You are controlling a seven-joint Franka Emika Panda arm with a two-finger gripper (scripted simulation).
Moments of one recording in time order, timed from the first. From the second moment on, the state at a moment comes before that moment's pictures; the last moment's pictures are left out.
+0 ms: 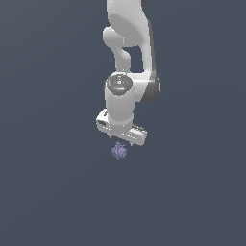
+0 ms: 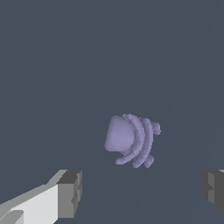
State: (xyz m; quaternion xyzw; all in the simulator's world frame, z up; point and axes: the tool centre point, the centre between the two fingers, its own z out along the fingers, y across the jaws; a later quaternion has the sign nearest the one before) arm 0.018 -0.008 0.129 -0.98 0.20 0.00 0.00
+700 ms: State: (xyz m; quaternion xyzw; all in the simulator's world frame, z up) arm 0.024 -0.017 0.092 -0.95 0.31 0.00 0.00
